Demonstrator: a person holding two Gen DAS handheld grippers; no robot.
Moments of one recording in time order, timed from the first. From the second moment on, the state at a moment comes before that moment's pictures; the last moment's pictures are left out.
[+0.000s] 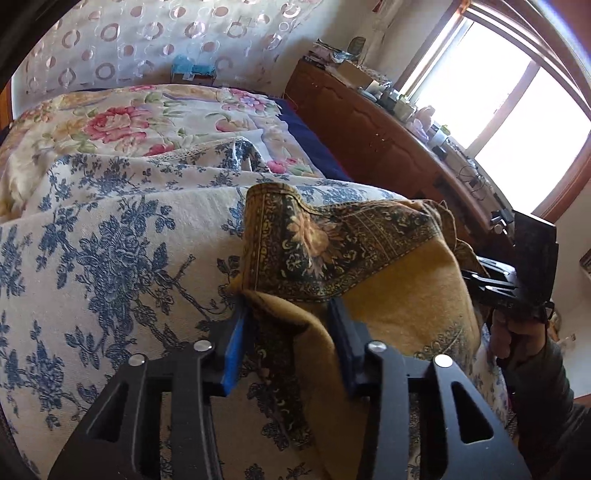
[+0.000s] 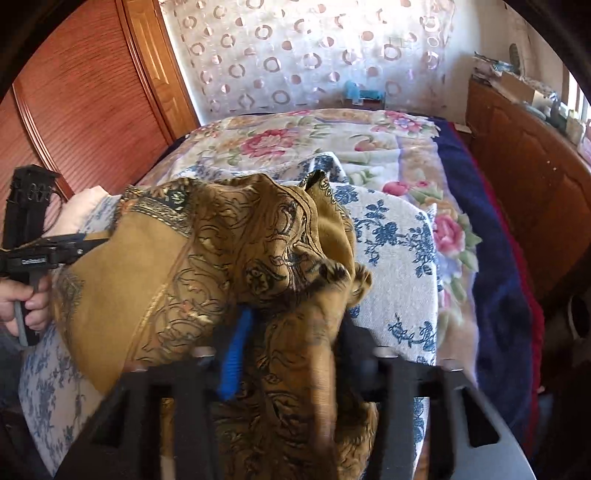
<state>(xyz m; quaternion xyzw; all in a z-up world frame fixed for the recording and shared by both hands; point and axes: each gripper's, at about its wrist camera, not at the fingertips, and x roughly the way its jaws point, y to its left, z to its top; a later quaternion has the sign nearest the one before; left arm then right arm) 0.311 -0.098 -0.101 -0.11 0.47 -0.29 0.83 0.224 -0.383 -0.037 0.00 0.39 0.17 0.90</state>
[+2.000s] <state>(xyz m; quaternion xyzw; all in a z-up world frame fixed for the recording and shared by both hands) 0.110 0.179 -0.023 -0.07 0.21 0.10 0.97 0.355 0.073 0.037 -0.16 0.22 0.42 0.86</state>
